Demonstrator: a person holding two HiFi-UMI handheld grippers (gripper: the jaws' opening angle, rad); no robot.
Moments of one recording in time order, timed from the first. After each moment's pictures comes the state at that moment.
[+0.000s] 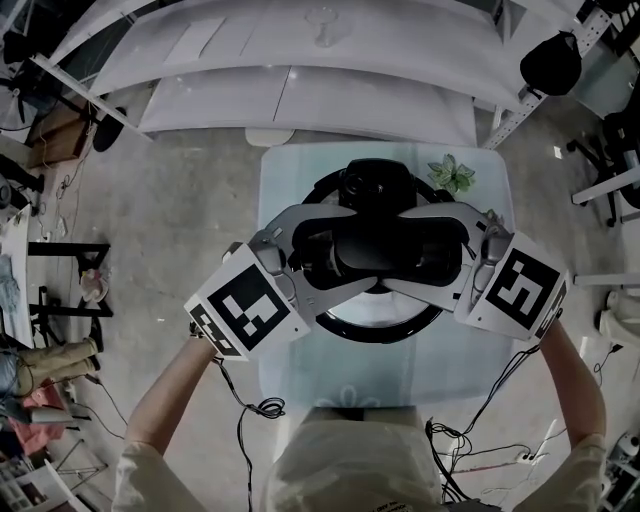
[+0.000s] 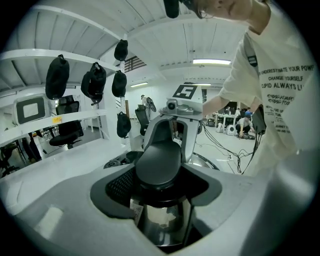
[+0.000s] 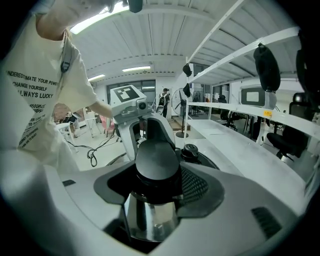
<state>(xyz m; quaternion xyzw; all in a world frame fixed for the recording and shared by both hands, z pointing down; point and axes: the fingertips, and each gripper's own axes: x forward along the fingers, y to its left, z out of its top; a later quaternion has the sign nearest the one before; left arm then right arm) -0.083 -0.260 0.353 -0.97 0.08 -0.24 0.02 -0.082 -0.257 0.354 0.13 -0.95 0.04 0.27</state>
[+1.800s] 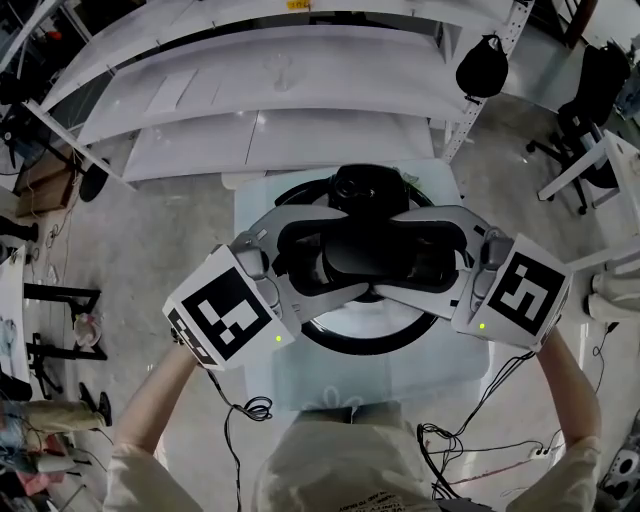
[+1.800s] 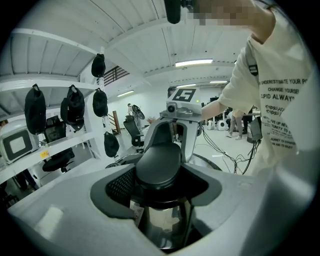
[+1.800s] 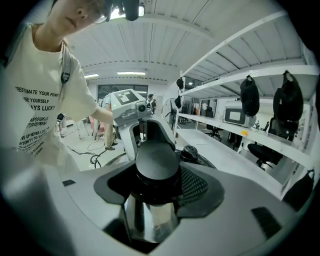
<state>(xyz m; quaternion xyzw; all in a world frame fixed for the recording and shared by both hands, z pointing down) -0.041 -0.200 0.269 -0.97 0.03 -0.22 0.09 -0.040 -0.197 0.271 0.21 -0.95 0.00 0.24</state>
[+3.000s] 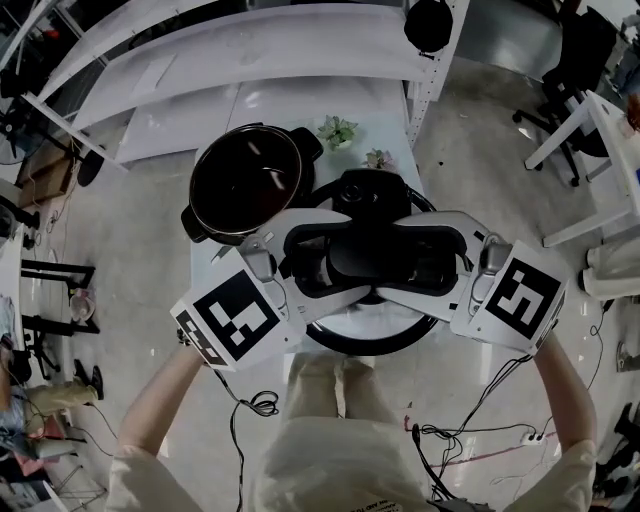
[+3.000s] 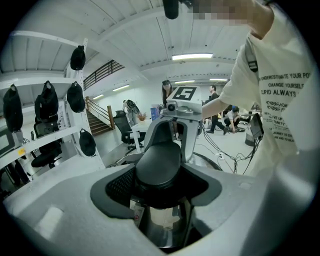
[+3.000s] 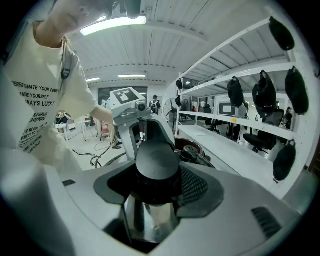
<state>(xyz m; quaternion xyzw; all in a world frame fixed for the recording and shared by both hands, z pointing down) 0.090 -0.049 0.307 -0.97 0.02 -0.25 0.08 0.092 -0.046 0.309 0.21 -0.95 0.02 0.23</state>
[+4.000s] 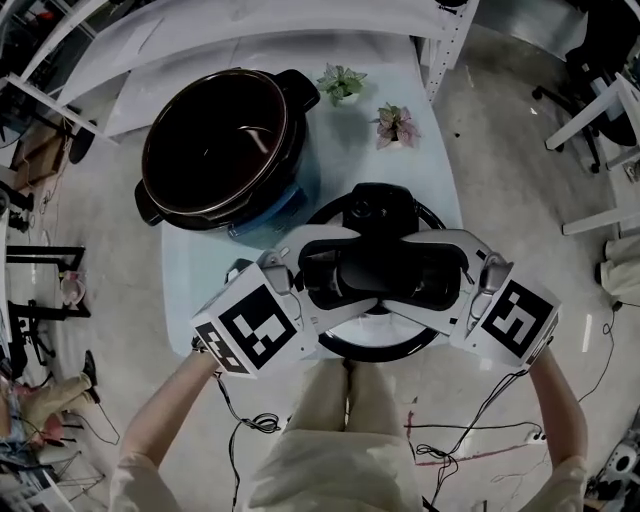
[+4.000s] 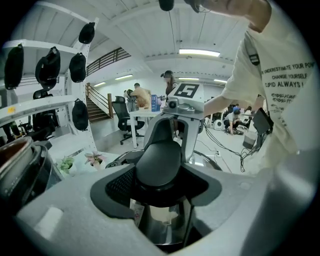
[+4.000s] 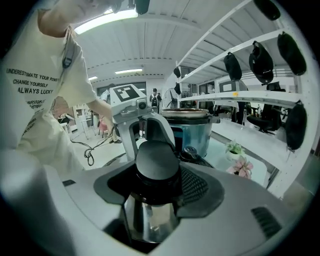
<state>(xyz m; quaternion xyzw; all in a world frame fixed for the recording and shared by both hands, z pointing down) 0.095 -0.052 0.464 -0.96 0.01 -0.27 0.02 0.096 -0.049 0.463 0.20 -0.95 0.07 0.24</state>
